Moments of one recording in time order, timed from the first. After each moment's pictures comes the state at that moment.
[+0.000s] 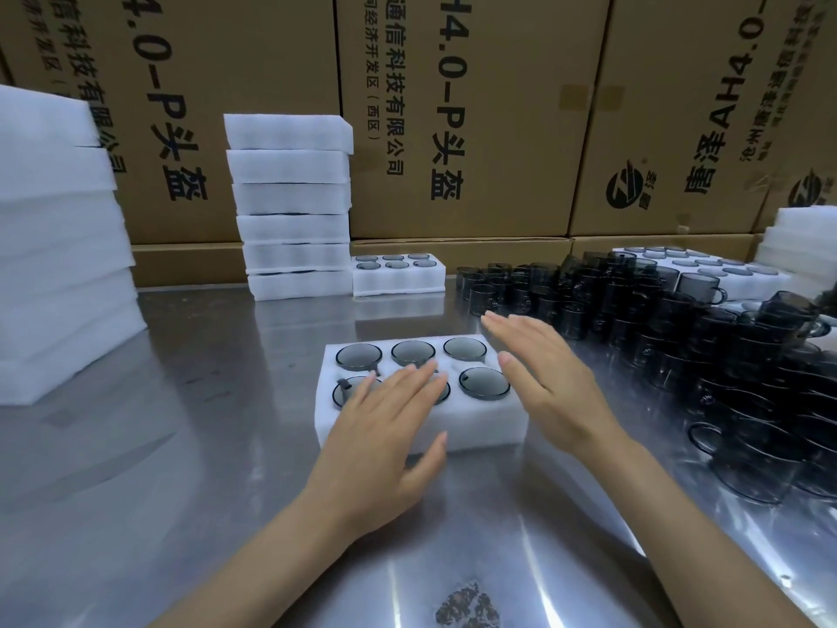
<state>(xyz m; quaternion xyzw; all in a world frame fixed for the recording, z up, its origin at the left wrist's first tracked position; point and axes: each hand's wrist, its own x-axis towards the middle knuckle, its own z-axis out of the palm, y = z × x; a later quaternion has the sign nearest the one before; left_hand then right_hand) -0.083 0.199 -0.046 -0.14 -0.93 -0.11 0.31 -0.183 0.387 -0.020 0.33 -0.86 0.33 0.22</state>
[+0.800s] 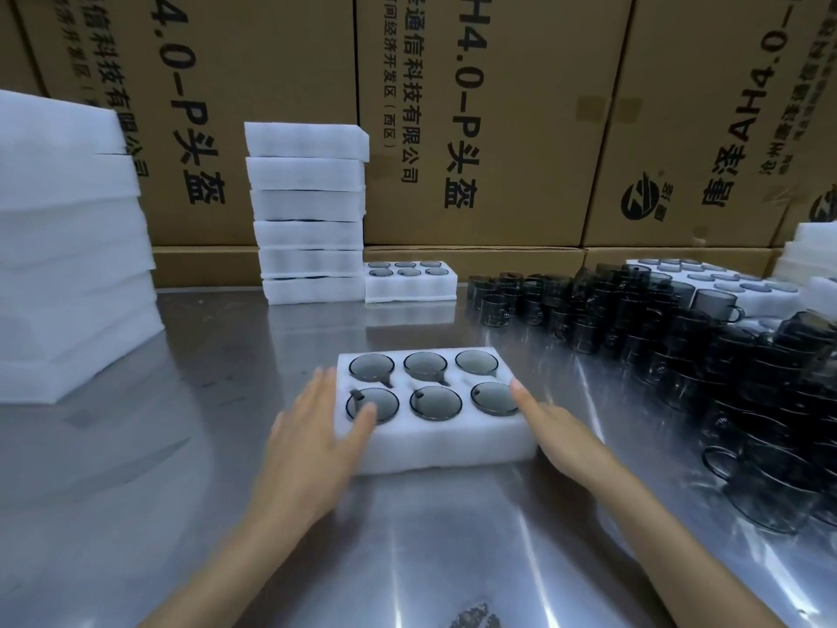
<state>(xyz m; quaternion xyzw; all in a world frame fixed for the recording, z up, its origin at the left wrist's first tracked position) -0.079 0.149 -0.045 0.14 -0.91 -0.31 0.23 -0.189 0.385 -0.042 0.11 -0.90 0.41 -0.07</state>
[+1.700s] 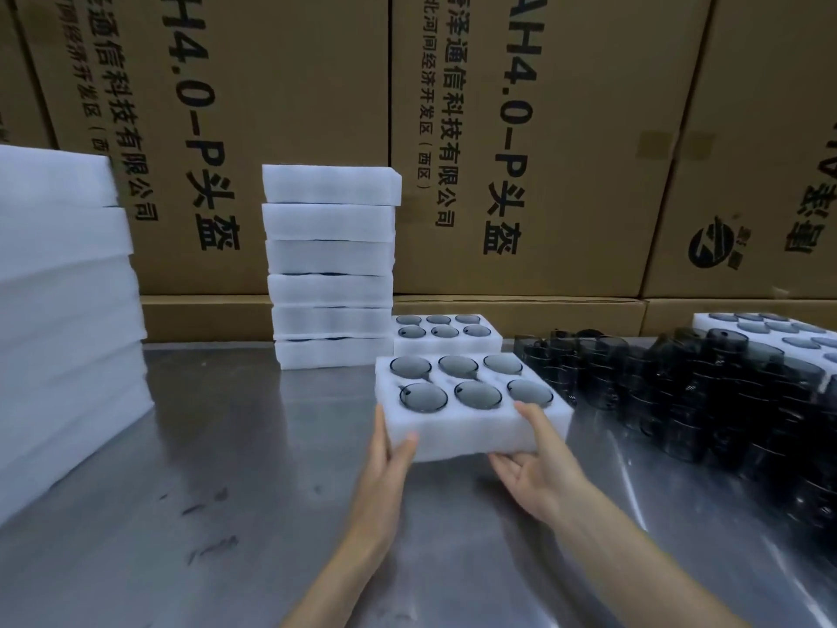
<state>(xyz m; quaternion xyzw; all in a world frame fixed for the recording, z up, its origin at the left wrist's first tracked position) -0.241 0.110 -0.055 0.07 -0.70 -0.67 0.23 -0.327 0.255 -0.027 -0.10 -0.42 0.88 -0.20</state>
